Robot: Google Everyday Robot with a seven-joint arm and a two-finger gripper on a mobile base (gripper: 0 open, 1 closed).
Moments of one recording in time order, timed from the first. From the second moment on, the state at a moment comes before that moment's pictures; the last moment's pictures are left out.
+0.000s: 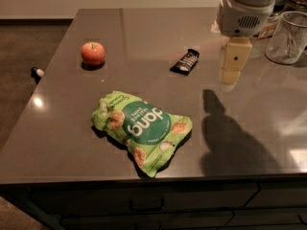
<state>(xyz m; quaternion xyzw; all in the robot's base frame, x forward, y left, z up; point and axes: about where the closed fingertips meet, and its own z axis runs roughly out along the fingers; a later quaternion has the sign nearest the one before) 0.537 -0.172 0.969 -0.66 0.74 -0.06 0.11</state>
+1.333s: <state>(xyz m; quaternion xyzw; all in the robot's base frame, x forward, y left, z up) 0.711 -0.132 0.904 -0.79 0.60 -0.05 0.10</state>
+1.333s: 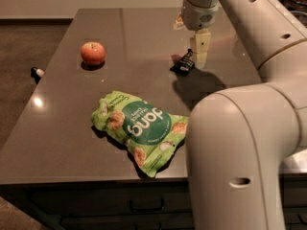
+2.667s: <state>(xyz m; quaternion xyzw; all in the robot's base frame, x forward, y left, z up) 0.734 -0.155 0.841 -0.81 0.58 -0.04 0.03</state>
